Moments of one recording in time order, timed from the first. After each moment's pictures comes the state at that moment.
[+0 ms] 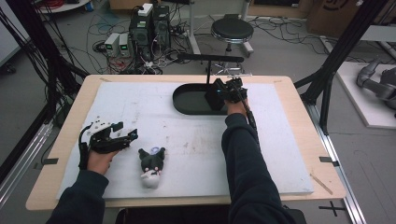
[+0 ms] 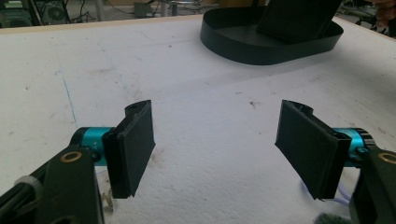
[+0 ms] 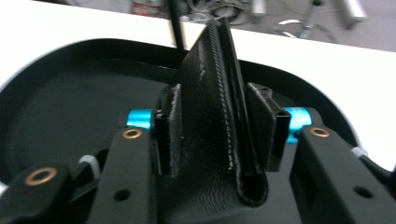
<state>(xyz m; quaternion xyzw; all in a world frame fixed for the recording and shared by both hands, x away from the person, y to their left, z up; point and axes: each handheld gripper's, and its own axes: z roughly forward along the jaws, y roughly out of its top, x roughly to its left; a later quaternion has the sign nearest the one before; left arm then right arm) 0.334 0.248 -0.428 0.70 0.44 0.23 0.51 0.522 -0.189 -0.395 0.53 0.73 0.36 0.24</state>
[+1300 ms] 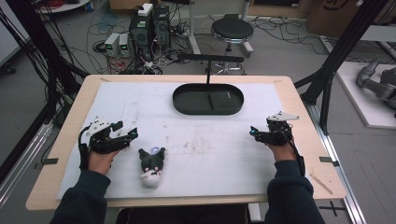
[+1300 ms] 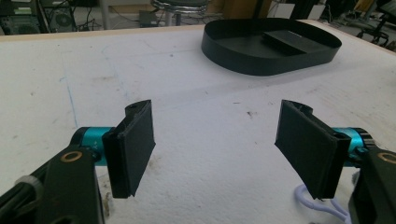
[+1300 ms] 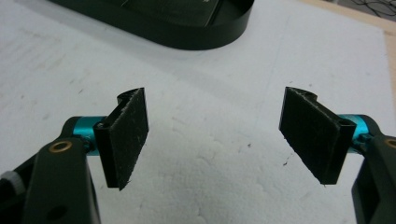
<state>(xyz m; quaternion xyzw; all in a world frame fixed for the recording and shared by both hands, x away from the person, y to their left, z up) 0.330 0.243 -0.424 0.69 0.45 0.24 0.52 0.369 -0.307 -0.410 0.45 0.77 0.35 0.27</state>
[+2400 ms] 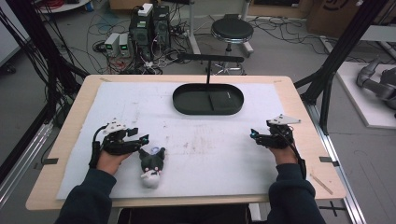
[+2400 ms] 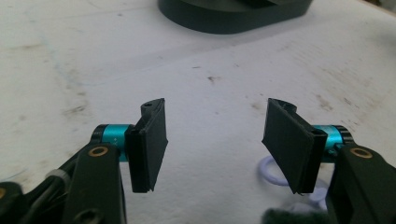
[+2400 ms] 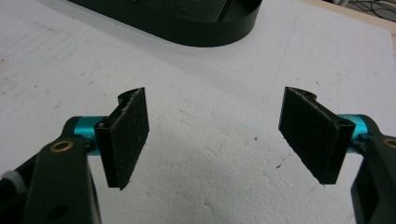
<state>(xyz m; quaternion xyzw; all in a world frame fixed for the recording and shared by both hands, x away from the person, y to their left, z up) 0.338 0.210 -0.433 0.76 0.41 0.17 0.48 0.361 -0.312 -0.414 0.44 0.77 0.37 0.27</state>
